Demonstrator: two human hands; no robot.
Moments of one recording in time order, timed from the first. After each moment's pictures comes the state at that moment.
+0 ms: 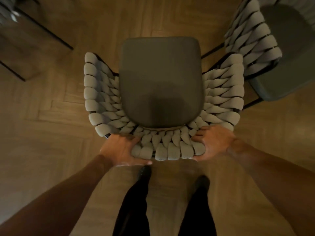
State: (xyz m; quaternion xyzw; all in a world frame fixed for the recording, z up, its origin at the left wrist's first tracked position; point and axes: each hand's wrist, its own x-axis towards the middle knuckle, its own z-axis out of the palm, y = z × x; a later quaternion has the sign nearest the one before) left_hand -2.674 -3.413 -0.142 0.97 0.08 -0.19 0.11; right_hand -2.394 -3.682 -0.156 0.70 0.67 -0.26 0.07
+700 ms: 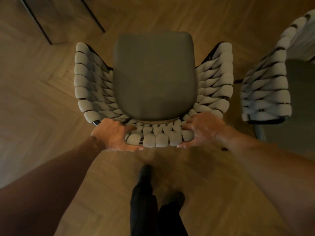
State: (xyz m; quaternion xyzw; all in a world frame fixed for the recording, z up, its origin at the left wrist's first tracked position) left_hand -2.608 -3.424 -0.138 0.94 0.22 -0.26 0.08; right_hand -2.269 -3.572 -0.159 0.56 0.79 -0.20 0.12
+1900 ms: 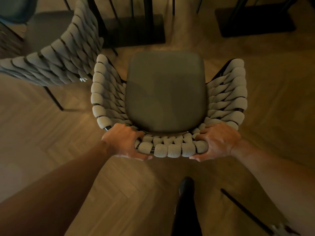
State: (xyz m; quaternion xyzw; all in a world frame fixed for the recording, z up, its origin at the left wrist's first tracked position) left_hand -2.323 -2.879 -0.140 0.93 0.29 -0.18 0.10; right_hand -1.972 -2.988 -0.148 0.53 0.82 -0.17 0.13
